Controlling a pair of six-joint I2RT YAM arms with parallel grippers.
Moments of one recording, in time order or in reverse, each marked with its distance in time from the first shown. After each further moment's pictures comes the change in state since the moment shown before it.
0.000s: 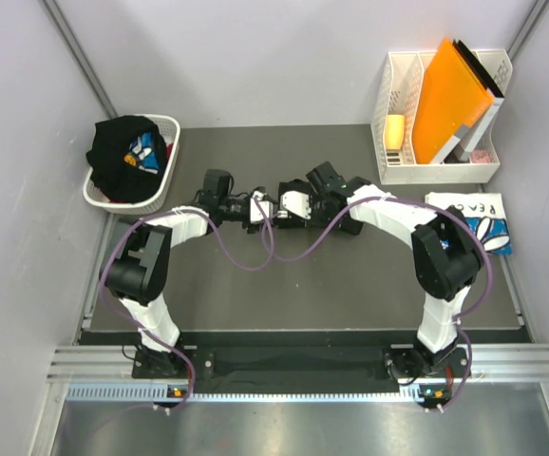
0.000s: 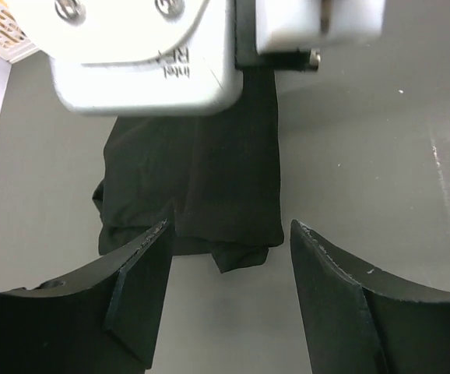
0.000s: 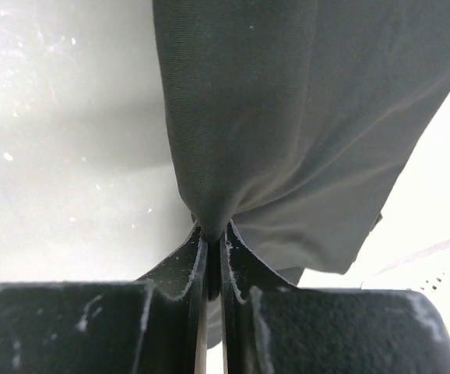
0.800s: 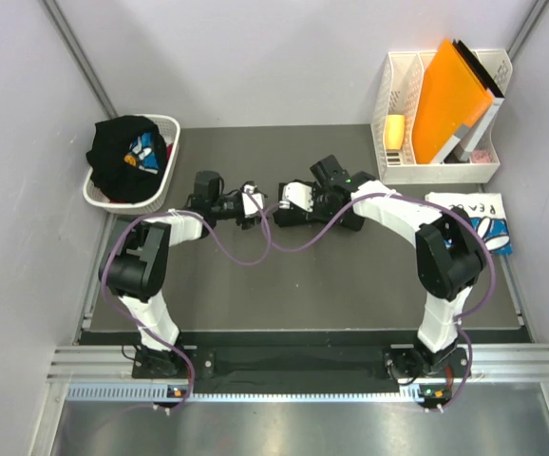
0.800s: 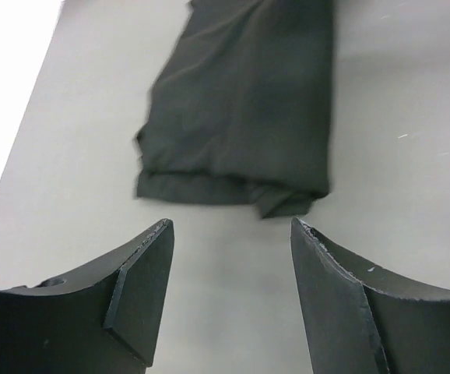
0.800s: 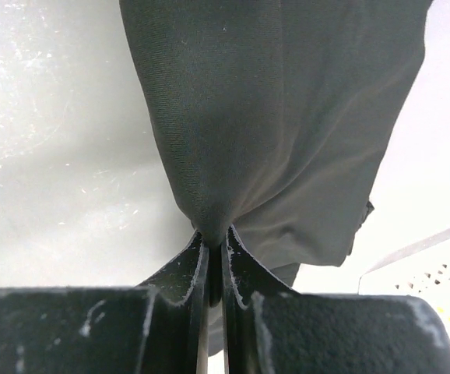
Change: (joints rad) left arm 0.058 0.025 -0.063 0.216 -0.056 -0.161; right arm -0.026 -0.005 0.034 -0.016 -0.007 0.032
